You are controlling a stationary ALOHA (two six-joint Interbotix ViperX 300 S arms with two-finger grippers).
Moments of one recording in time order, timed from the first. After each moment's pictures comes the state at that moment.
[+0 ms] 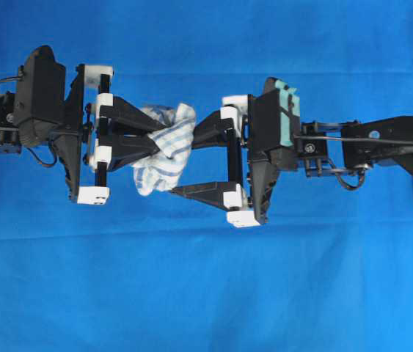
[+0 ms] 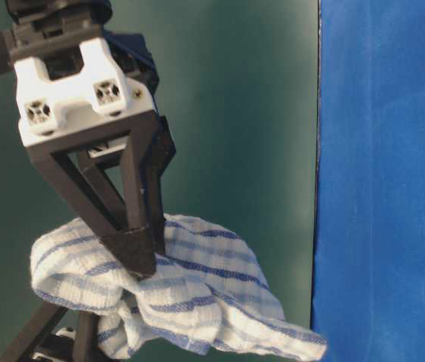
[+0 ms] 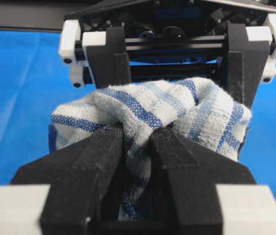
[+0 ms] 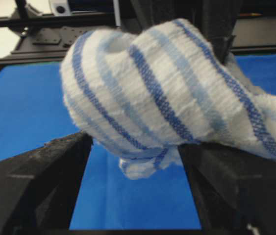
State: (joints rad) left arm -0.01 -0.39 0.81 -0.03 -0.32 0.00; right arm 0.04 -0.08 0.58 0.01 -0.34 0.10
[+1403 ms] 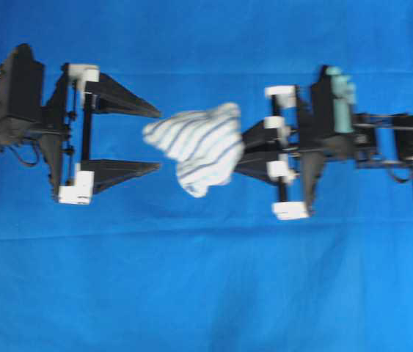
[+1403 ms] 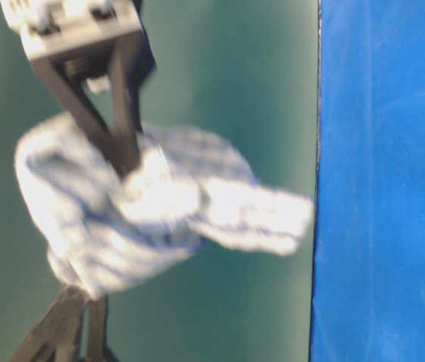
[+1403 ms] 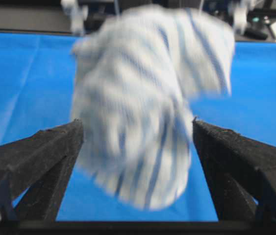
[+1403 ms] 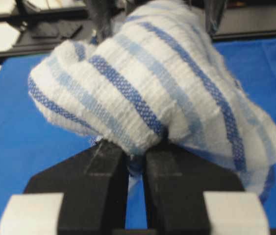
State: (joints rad) left arm -0.02 -0.48 0.88 -0.03 -0.32 0.00; right arm 0.04 -0.32 0.78 0.02 -0.31 0.10
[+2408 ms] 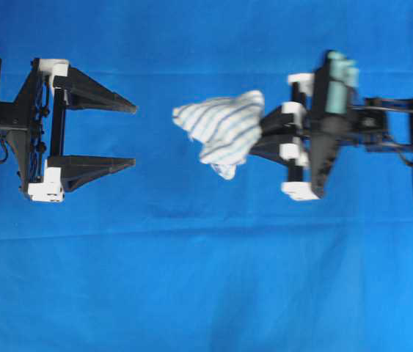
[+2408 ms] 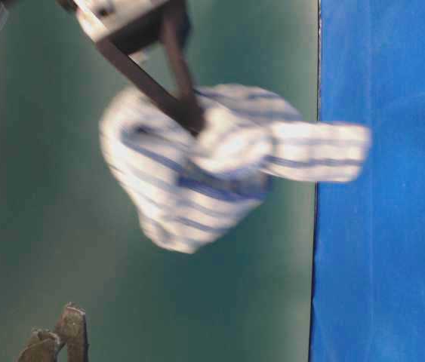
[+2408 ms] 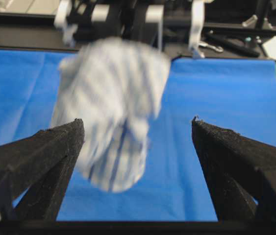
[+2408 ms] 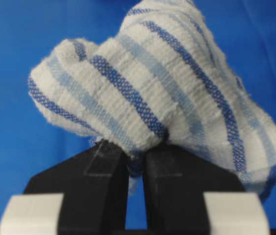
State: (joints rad) left arm -0.02 -0.57 0.93 -0.03 -0.34 -0.01; right arm -0.05 -0.28 0.76 0.02 -0.05 0.10
